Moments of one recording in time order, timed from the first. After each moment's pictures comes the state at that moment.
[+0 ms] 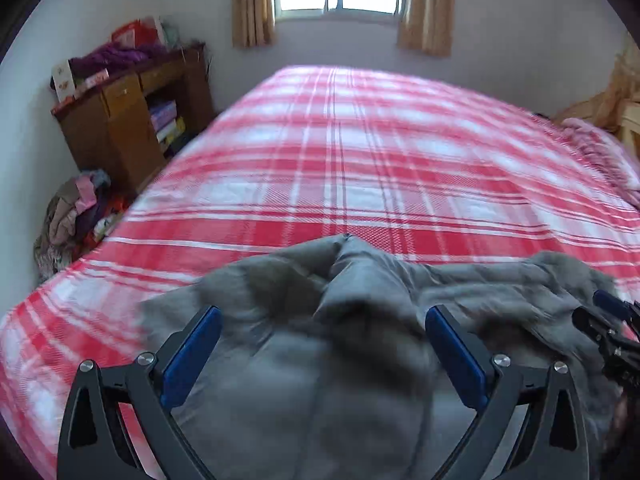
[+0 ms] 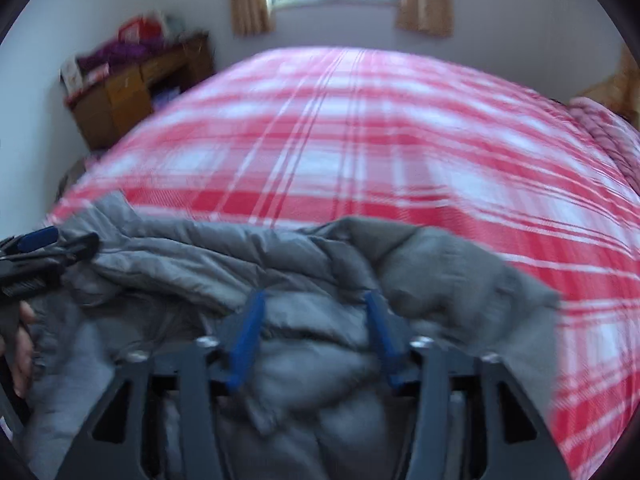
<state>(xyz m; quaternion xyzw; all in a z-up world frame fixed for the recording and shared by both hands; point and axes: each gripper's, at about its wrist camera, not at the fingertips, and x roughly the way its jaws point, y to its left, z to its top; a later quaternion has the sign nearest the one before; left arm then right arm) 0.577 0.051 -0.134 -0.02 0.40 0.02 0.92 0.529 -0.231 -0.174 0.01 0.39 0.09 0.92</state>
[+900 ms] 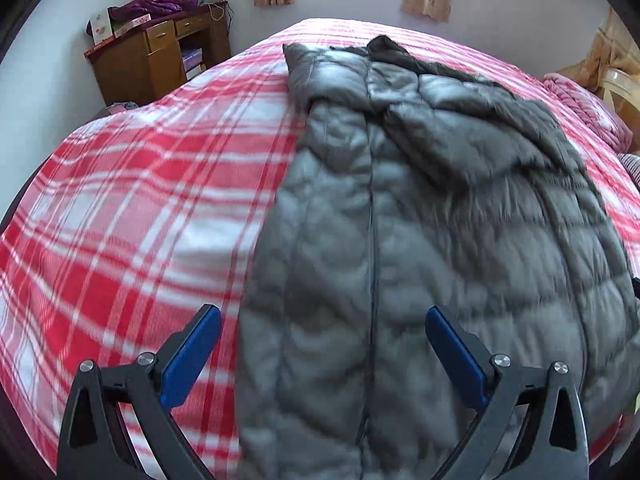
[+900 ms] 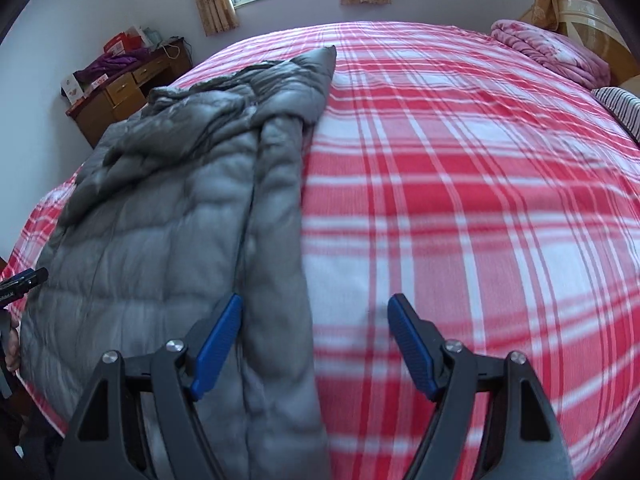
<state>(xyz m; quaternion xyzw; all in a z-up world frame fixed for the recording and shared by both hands) 0.240 0.093 -0.214 -0.03 0.46 0.03 0.88 0.183 -0.327 -0.216 0.07 0.44 0.05 0.90</state>
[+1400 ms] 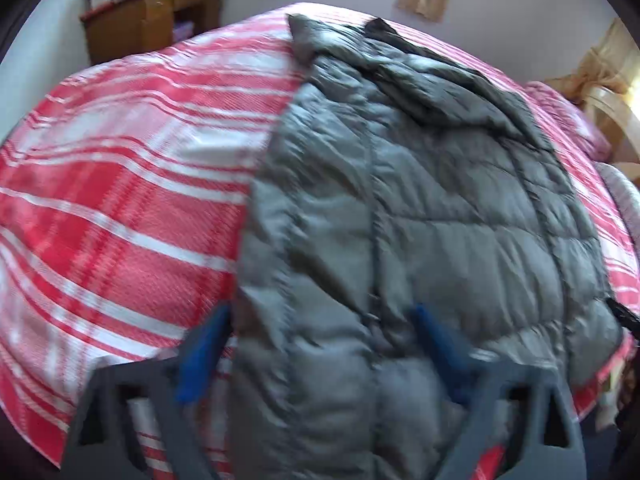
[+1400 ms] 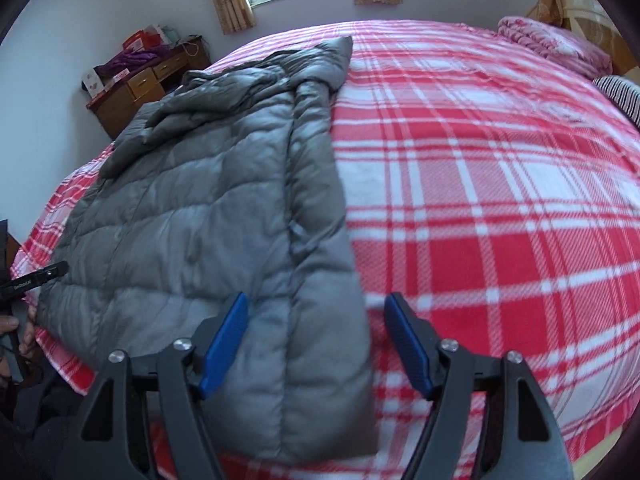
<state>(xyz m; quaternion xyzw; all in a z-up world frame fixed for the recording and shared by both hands) 0.187 0.106 -0.232 -0.09 0.48 -0.03 0.87 0.109 -0.312 -0.227 0.09 0.43 0.09 0.89</state>
